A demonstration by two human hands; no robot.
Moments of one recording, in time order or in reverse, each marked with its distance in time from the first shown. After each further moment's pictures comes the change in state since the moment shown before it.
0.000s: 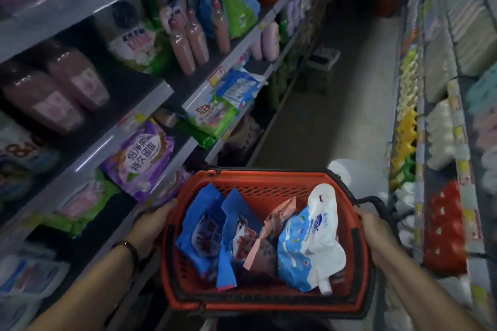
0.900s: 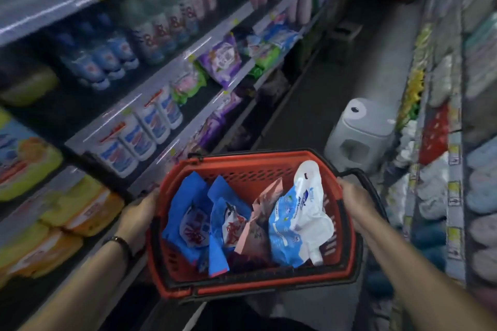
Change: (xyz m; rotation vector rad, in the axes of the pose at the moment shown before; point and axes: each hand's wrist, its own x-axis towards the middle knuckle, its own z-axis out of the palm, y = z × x) left_hand -0.324 -0.325 -0.333 -0.042 0.253 -0.072; right_hand -0.381 0.326 0.047 -0.150 0.003 -0.165
